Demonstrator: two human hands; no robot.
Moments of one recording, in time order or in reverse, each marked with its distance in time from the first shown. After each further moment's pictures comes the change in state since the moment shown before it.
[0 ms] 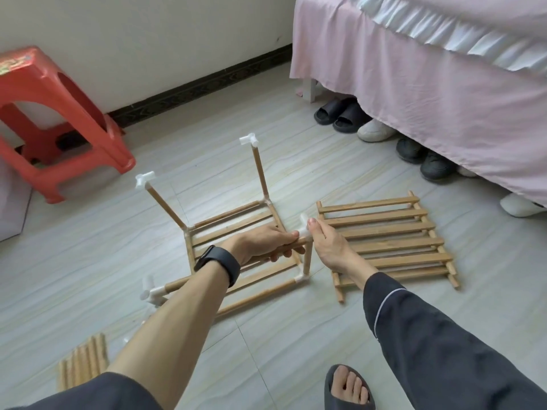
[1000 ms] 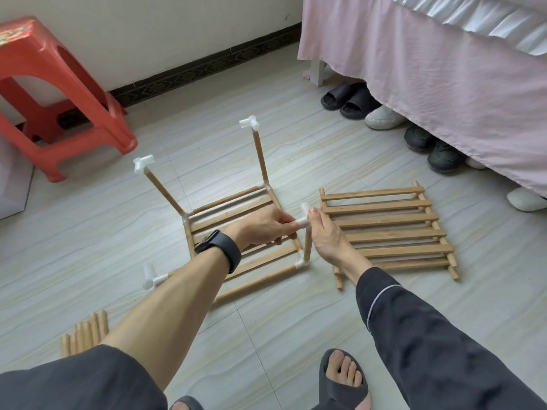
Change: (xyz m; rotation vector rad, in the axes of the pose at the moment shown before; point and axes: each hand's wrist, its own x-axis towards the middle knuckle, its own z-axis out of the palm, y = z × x) left_hand 0.012 -0.013 0.001 0.213 0.100 0.137; right_hand -0.005 0.002 0.017 0.095 0.009 0.033
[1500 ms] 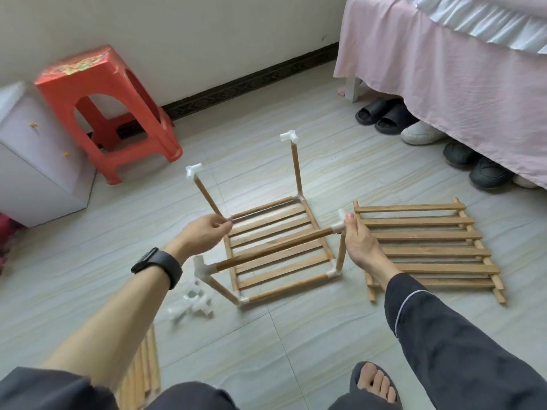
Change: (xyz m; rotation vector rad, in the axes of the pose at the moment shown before) left_hand -0.123 -0.098 -0.086 0.094 0.368 -0.363; right_hand 0.001 -0.012 0.005 -0.023 0.039 0.055
